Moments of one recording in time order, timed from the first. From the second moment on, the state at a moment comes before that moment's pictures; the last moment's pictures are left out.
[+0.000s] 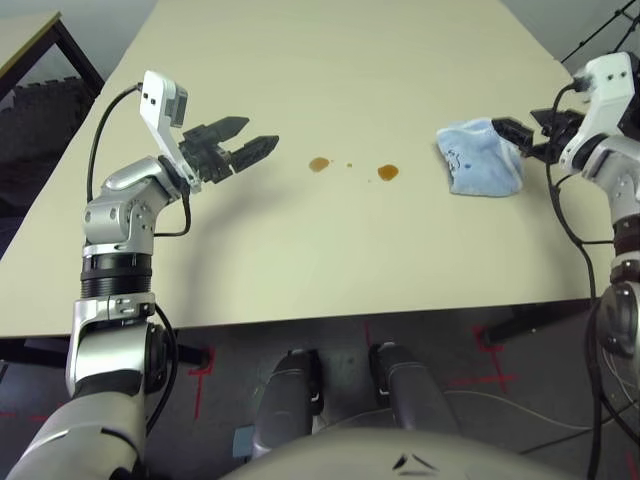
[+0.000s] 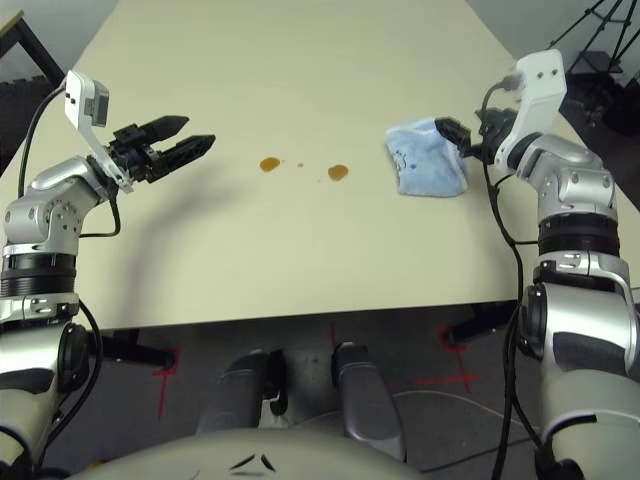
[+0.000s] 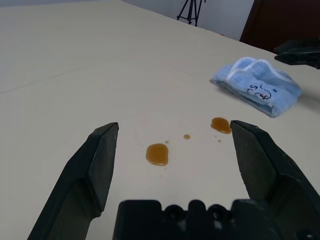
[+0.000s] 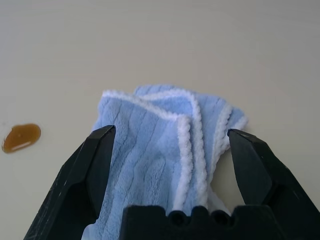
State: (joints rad) left arm -0.66 0.58 0.18 0.28 -0.48 0.48 -0.90; right arm -0.90 -0.66 -0.13 0.74 0.22 0.50 0.69
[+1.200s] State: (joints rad) left arm -0.62 0.59 0.20 0.24 -0.48 0.47 -0.84; right arm -1.17 -0.57 -0.04 1.29 -0.02 0.44 0.63
